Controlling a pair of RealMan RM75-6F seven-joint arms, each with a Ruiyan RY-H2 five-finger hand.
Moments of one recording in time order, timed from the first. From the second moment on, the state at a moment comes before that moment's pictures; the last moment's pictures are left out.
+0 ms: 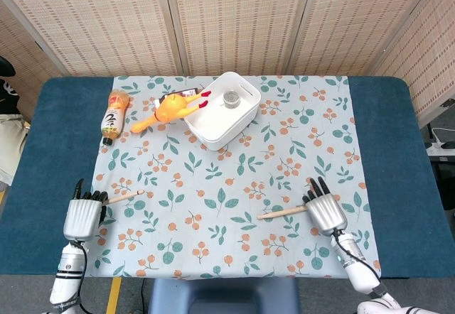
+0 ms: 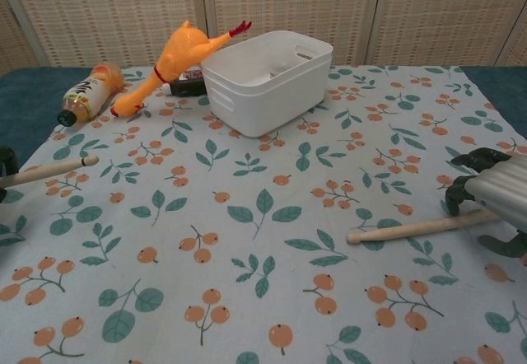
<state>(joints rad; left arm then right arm) -0.26 -1.69 -0.08 -1.09 1.46 1.43 0.43 0.36 -1.54 0.05 -1.40 -1.33 1.08 -0.77</state>
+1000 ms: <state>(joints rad) -0.26 -1.67 -0.09 -1.10 1.45 1.42 0.47 0.37 -1.58 0.03 -1.35 -1.32 1.12 -0.74</state>
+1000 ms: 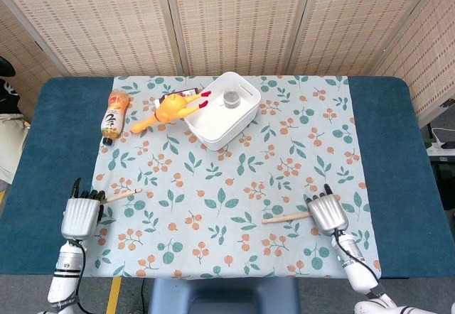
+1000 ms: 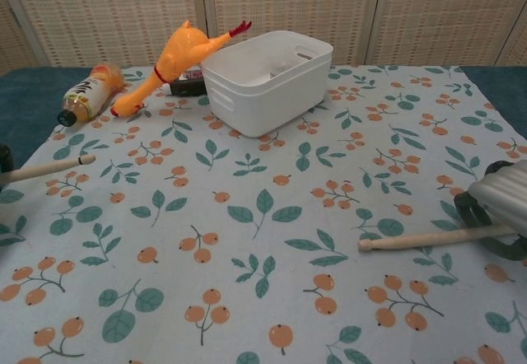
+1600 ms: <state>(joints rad) -0.33 -1.61 -0.19 -1.32 1.31 1.31 0.51 0.40 -1.55 0.08 -1.53 -1.42 1.20 -0.47</state>
